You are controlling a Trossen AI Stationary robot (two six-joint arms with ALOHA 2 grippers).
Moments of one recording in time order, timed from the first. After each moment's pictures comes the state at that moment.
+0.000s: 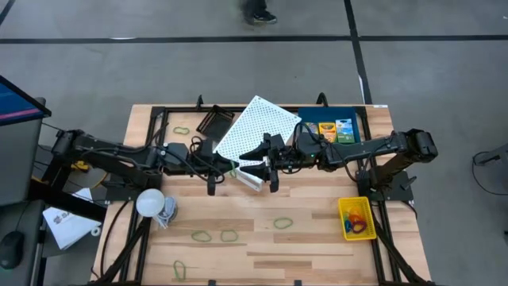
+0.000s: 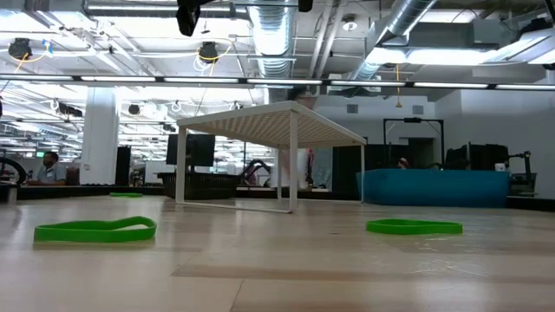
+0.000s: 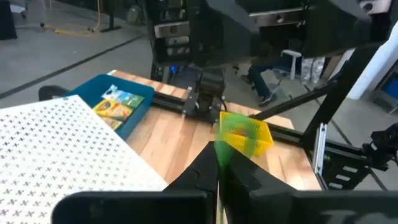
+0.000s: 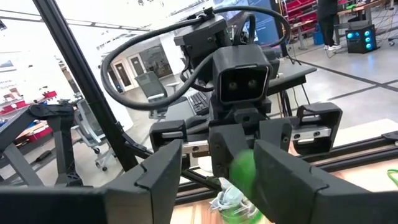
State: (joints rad) left arm -0.15 1.08 0.78 0.14 -0.27 -0.27; right arm 0.07 1.53 1.15 0.44 -0.03 0.35
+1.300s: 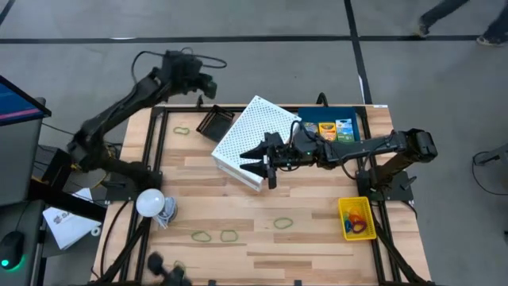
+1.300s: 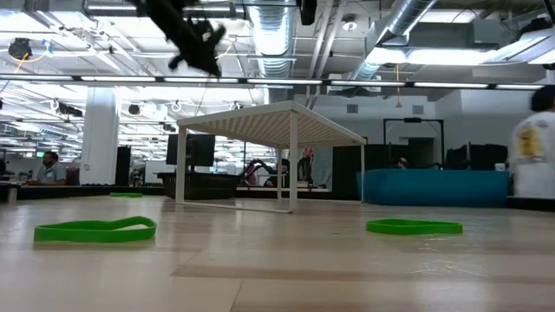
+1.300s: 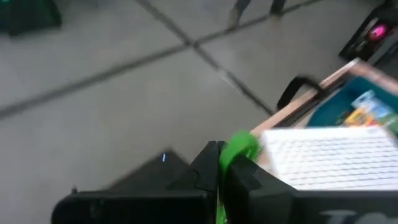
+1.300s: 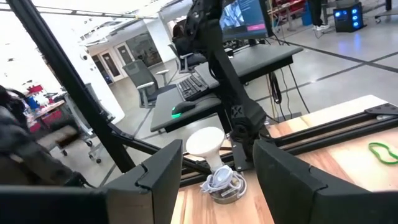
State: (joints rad) left arm 0.83 1.38 1.30 -0.43 -0.04 -0.11; right arm 0.04 1.53 1.15 0.36 -0.03 0.39
